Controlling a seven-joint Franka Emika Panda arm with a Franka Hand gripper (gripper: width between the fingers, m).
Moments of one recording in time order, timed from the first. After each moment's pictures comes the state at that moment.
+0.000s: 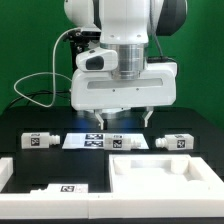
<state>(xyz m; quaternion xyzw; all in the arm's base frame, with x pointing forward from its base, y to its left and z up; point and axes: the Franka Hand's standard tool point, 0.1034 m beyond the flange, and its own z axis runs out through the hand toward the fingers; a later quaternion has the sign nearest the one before) 0.492 0.007 0.081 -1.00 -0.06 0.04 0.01</state>
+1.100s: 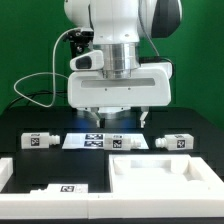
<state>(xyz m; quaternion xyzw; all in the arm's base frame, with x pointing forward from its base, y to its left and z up) 0.473 -0.003 0.076 -0.98 0.21 0.00 0.04</state>
